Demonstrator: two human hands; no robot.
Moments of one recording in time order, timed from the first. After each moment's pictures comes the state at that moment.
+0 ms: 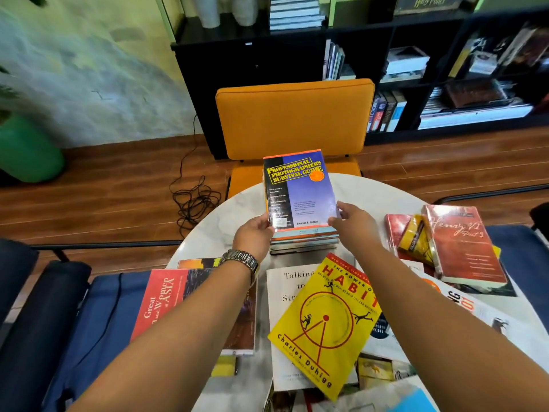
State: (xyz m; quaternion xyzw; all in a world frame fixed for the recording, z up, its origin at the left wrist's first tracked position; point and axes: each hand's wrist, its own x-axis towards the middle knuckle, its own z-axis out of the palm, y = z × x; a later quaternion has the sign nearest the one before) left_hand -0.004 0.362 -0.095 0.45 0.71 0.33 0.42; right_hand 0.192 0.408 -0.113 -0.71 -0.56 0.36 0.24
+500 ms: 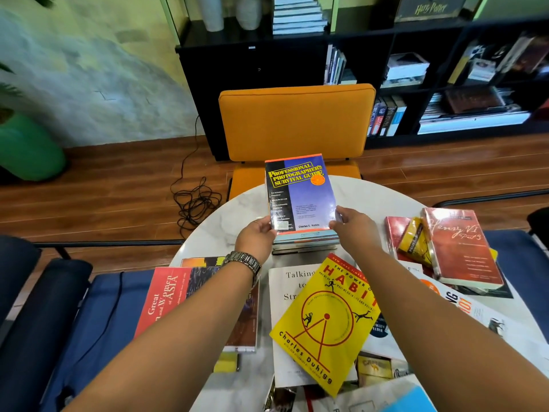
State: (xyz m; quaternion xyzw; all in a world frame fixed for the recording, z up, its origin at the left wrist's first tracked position) left_hand -0.004 0.355 -0.091 0.42 0.73 0.33 0.44; right_hand 0.192 0.404 -0.115 -0.72 -0.59 0.32 0.19
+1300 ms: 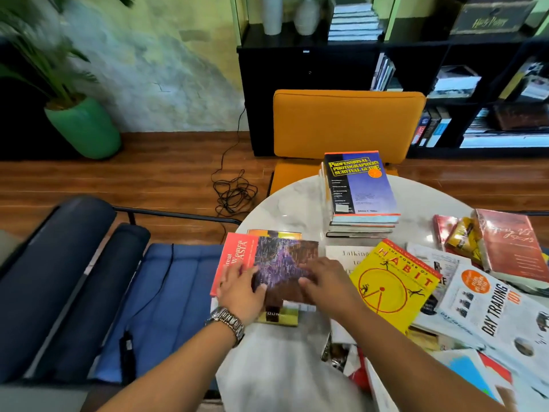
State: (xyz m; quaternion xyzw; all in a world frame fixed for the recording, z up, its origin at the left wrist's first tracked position) left_hand -0.130 0.169 -0.139 0.50 0.83 0.09 0.23; right_hand 0.061 0.234 -0.124 -0.53 -0.79 0.29 0.09
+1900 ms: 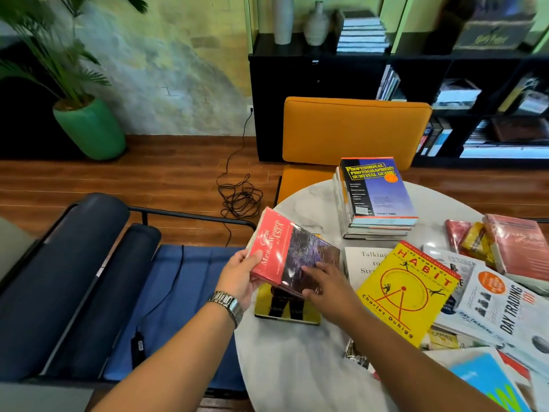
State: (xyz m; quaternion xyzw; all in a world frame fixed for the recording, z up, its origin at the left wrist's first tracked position) left_hand -0.183 0.169 -0.103 0.11 0.60 0.54 0.59; right_hand 0.018 0.202 -0.127 -0.55 -0.77 0.32 0.04
